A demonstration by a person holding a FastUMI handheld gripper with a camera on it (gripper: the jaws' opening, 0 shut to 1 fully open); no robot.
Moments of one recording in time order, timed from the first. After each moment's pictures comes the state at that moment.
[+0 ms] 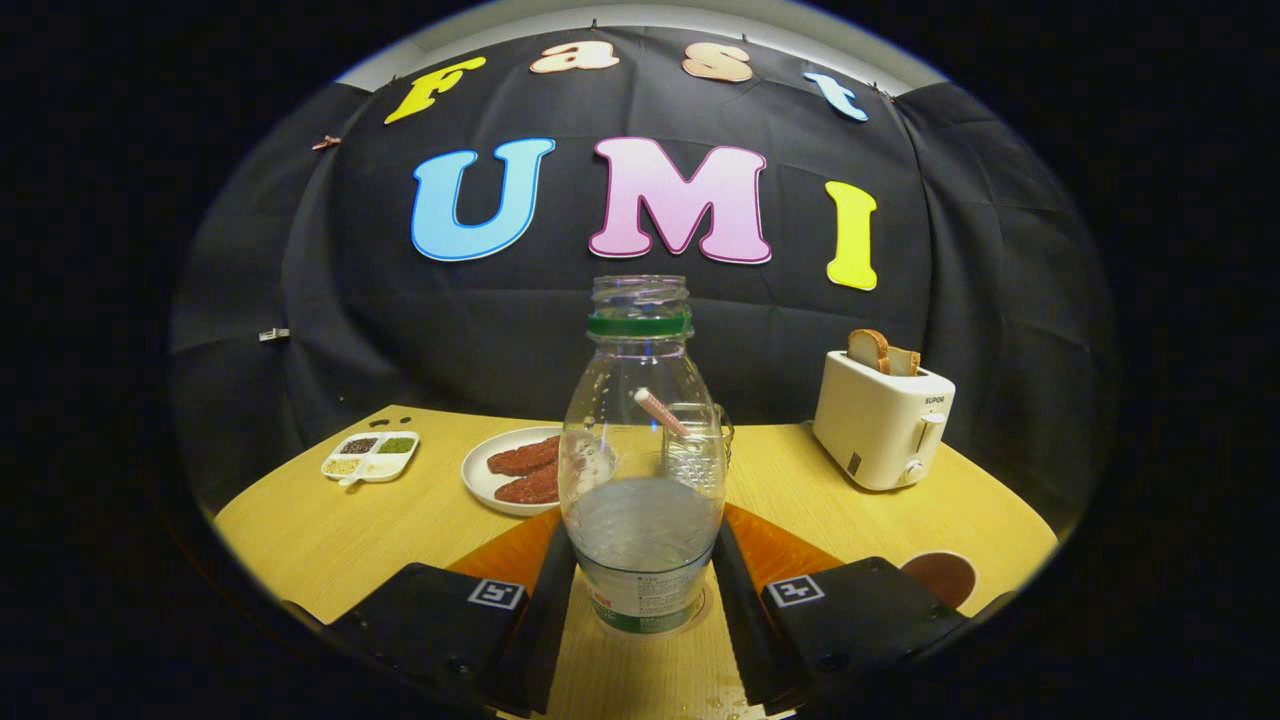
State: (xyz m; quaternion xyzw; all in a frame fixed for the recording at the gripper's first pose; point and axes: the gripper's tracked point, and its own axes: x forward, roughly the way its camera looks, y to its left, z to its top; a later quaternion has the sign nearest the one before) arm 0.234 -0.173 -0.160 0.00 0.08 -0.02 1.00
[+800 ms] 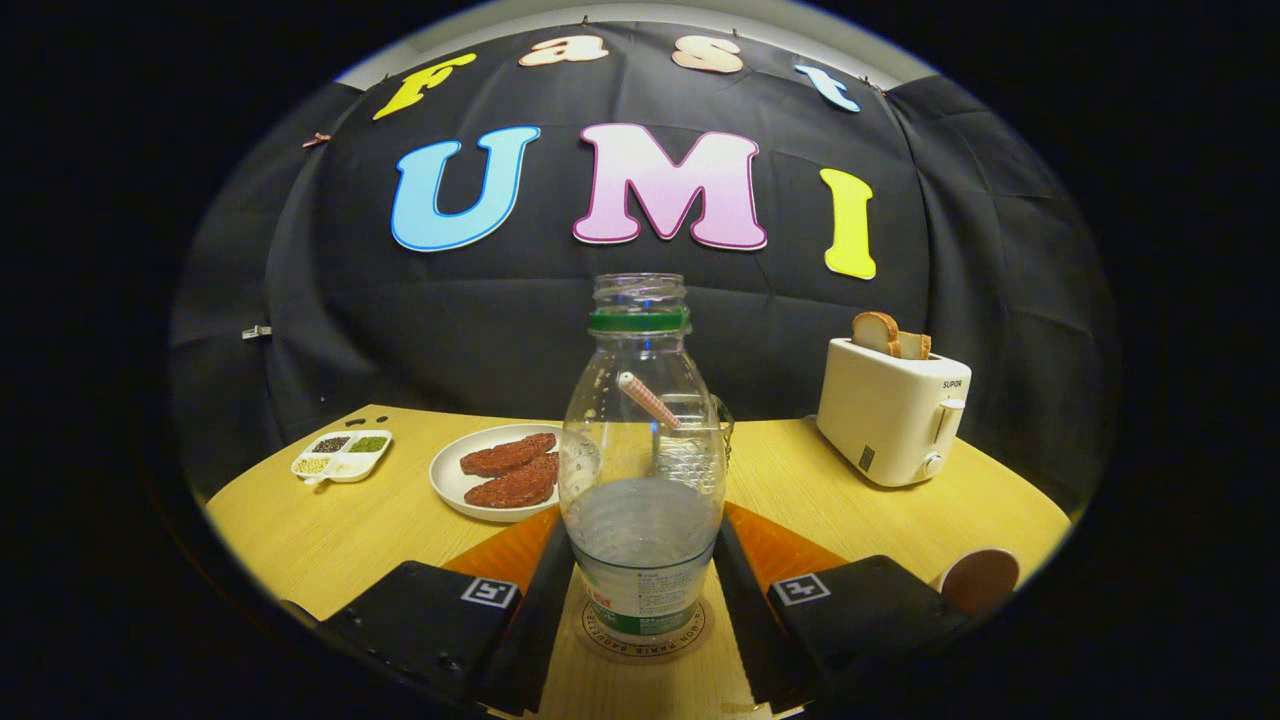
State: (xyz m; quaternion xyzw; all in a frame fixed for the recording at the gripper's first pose) arm 0.260 -0.180 -0.183 0.01 0.08 -0.03 1.00
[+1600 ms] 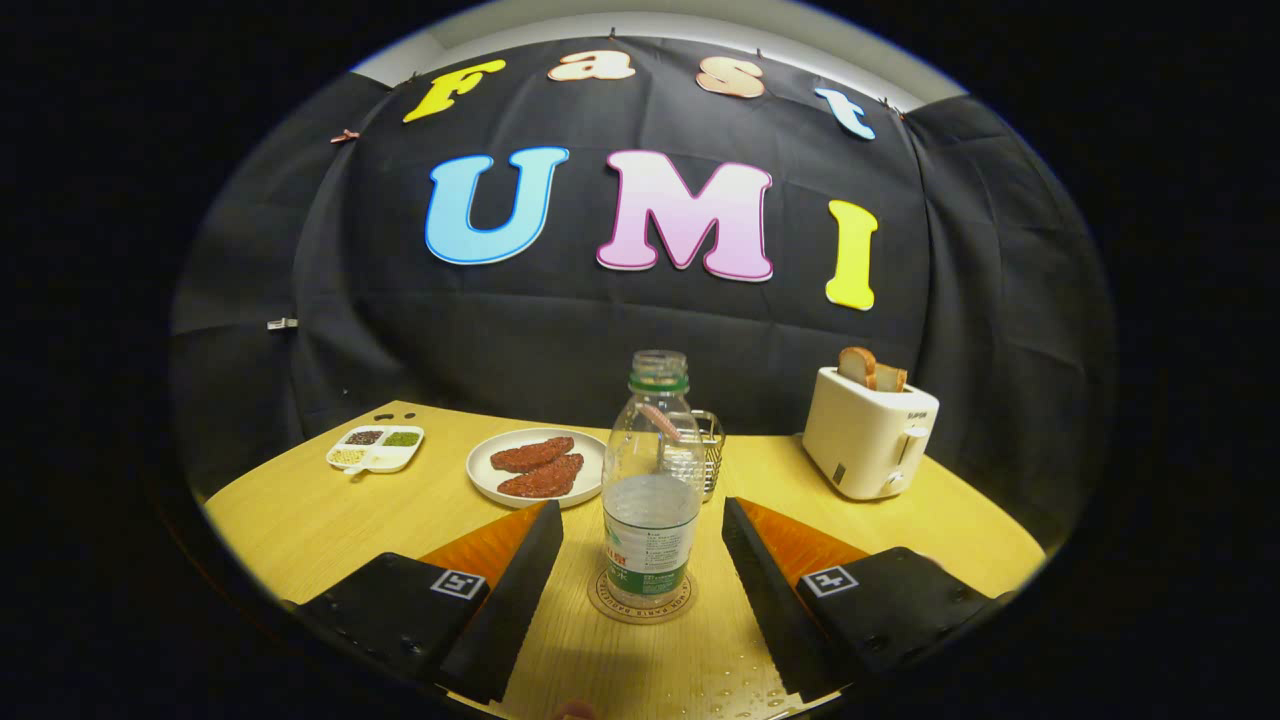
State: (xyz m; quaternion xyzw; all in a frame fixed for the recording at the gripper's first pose) arm 0.179 -0.167 -0.127 -0.03 0.05 -0.01 1.00
